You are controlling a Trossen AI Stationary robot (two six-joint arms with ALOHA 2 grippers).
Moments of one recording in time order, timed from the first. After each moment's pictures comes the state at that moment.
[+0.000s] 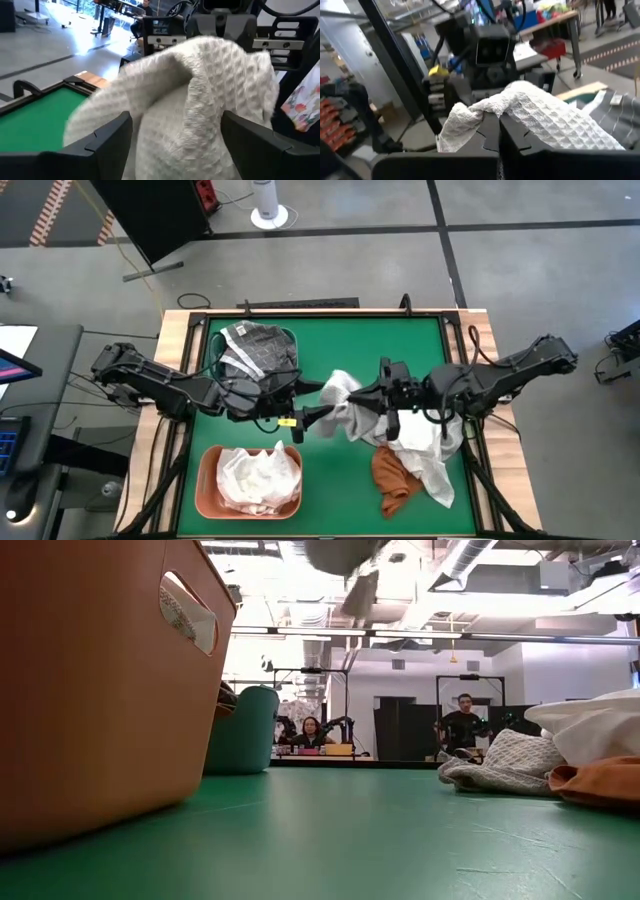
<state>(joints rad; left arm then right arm) -0.32 1.41 1.23 0.15 -0.52 -0.39 0.35 1.20 1.12 0.09 0.36 0.35</state>
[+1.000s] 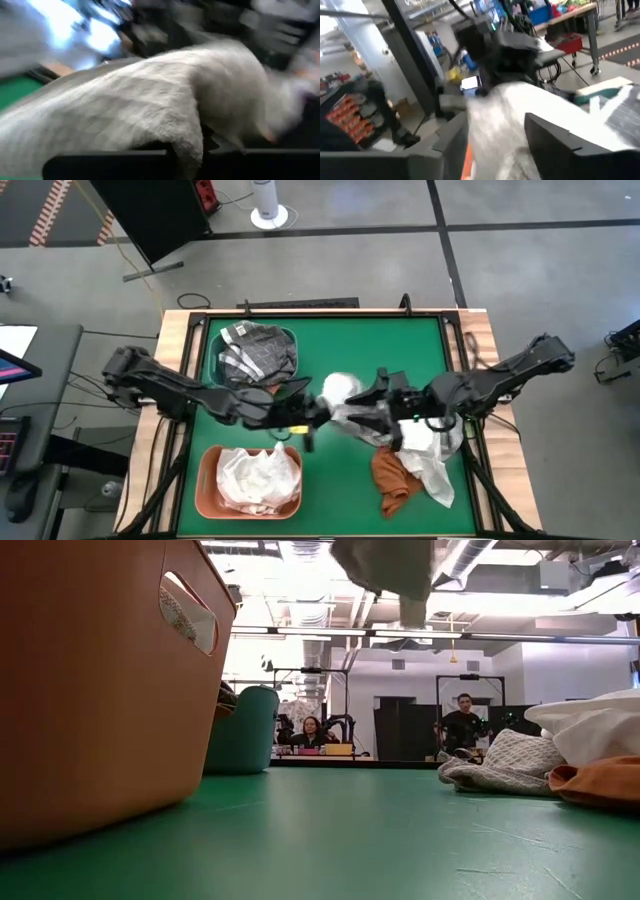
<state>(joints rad) -0.34 1.50 1.23 0.32 -0.46 -0.47 0.42 1.21 1.12 0.11 0.35 0.38</state>
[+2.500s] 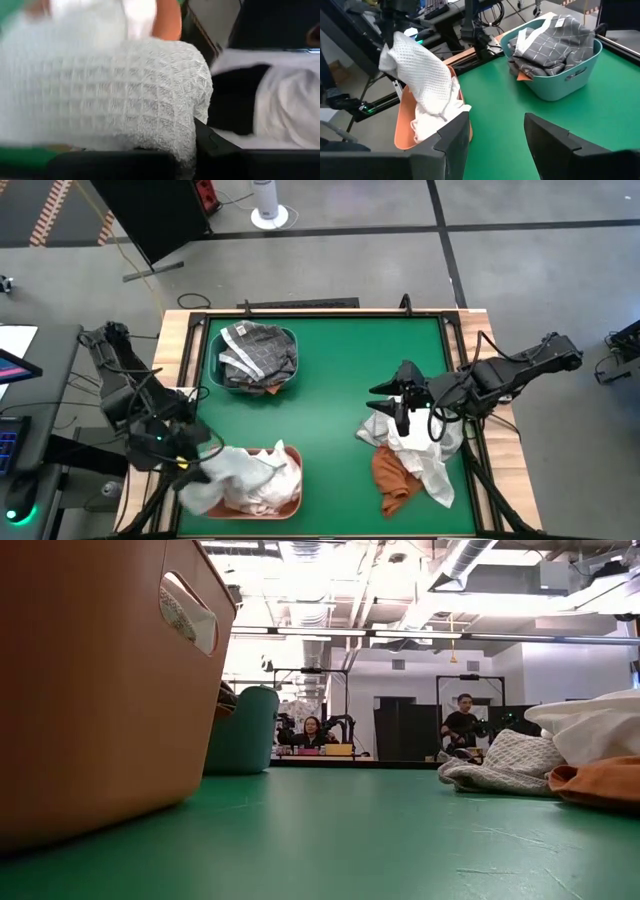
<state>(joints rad) -0.93 1.05 1.23 -0.89 -0.17 -1.56 0.39 1.09 1.12 -0.44 0.46 0.58</state>
